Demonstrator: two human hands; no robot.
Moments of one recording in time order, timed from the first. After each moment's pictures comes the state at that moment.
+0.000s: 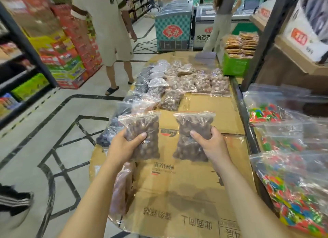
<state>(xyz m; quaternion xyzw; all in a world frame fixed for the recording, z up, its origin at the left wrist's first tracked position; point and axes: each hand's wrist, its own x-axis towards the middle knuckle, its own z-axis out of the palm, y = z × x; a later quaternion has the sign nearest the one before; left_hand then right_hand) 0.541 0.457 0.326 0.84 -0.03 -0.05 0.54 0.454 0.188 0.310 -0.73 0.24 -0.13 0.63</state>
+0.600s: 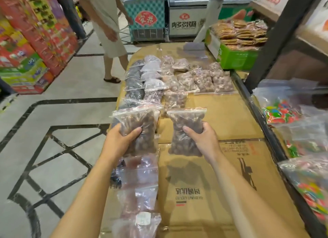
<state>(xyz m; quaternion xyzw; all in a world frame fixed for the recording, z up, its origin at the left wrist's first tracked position) 0.737 0.494 0.308 0.83 -0.08 -0.12 0.53 0.617 0.246 0.283 -0.71 0.32 -0.15 0.61</state>
